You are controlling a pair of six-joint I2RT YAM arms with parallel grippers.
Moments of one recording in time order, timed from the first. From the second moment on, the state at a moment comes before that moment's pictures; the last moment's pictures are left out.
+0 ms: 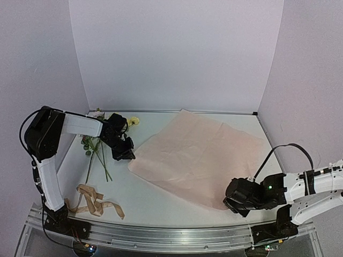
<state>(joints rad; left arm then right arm) -0.46 1.92 1.20 -0.44 0.33 -0.82 1.22 1.12 0.49 -0.54 0.34 1.80</state>
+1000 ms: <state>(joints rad) -0.39 2.14 1.52 -0.61 0.26 -0.57 1.13 1.15 0.91 -0.72 0.26 1.18</state>
